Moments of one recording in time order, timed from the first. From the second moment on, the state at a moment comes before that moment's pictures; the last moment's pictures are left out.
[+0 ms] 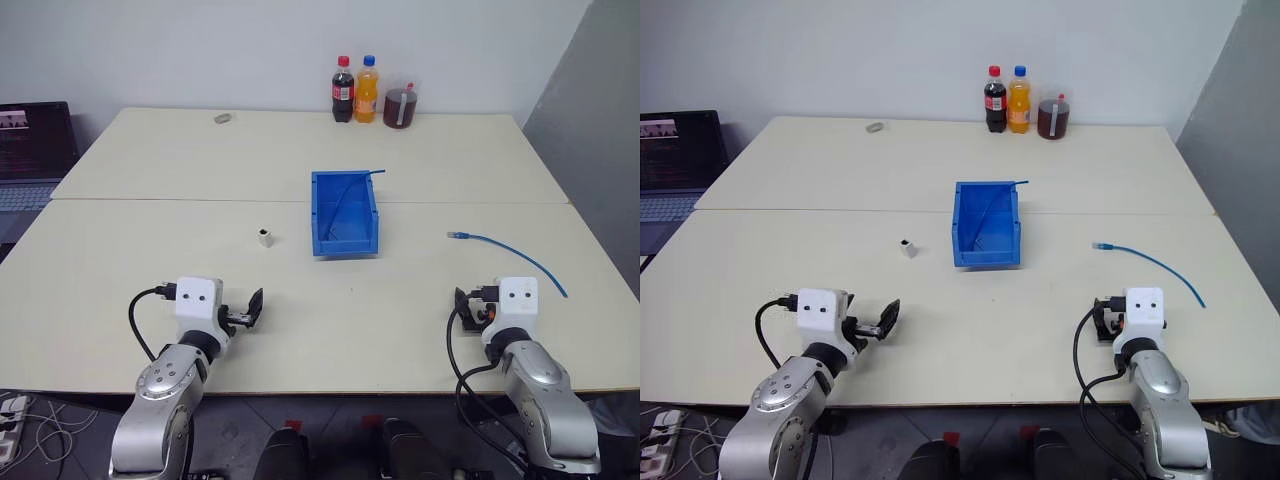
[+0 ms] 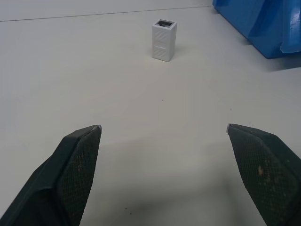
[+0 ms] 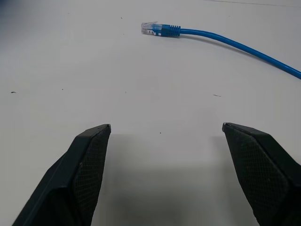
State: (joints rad) left arm 0.10 0.29 0.17 -0.48 -0.23 0.59 -0.21; right arm 0.06 -0.19 -0.13 -0.45 0.09 0.62 0.06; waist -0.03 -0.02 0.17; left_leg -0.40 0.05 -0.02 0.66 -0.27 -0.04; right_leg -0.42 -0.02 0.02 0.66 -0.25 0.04
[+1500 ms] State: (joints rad) left arm -0.41 0.62 -0.13 -0.37 -0.46 0.69 -0.83; right arm -0.24 -0.63 -0.29 0.04 0.18 0.55 0.42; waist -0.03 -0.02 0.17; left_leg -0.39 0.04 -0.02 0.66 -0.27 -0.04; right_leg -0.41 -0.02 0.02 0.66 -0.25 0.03
